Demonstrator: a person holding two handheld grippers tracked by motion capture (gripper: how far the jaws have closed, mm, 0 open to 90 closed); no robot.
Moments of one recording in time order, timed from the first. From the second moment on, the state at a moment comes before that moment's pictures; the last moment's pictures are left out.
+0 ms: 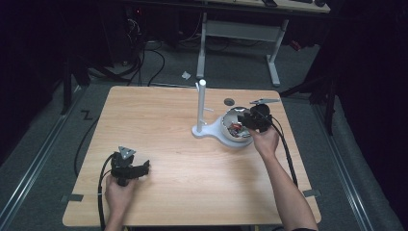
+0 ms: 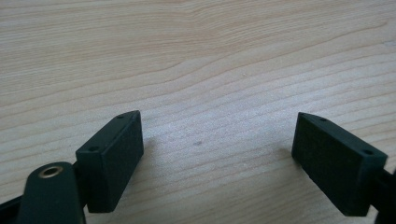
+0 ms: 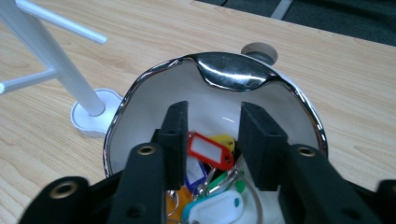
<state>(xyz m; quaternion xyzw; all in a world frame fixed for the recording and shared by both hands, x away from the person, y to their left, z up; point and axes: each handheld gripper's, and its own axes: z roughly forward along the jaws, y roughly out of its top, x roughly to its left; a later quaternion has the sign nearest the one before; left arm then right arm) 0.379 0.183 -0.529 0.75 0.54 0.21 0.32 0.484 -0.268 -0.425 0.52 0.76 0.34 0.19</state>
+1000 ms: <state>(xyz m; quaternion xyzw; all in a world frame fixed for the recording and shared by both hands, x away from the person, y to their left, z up) 0.379 0.183 -0.529 0.75 0.54 0.21 0.32 0.455 -0.291 -0.387 0.51 0.74 0.37 0.21</state>
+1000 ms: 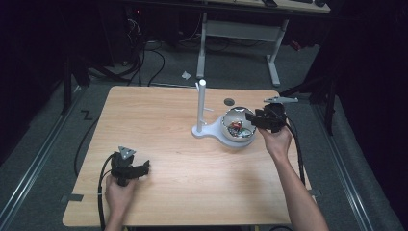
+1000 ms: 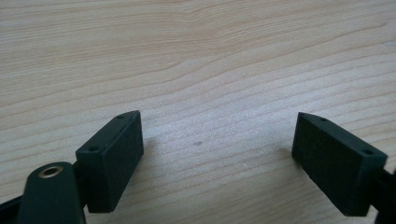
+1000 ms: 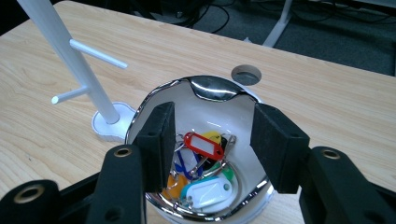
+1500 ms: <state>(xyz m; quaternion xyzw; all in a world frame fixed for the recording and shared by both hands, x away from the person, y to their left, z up) 0.379 0.183 -0.529 0.75 0.54 0.21 0.32 0.431 -0.311 -0.378 0.52 0.73 0.39 0.22</state>
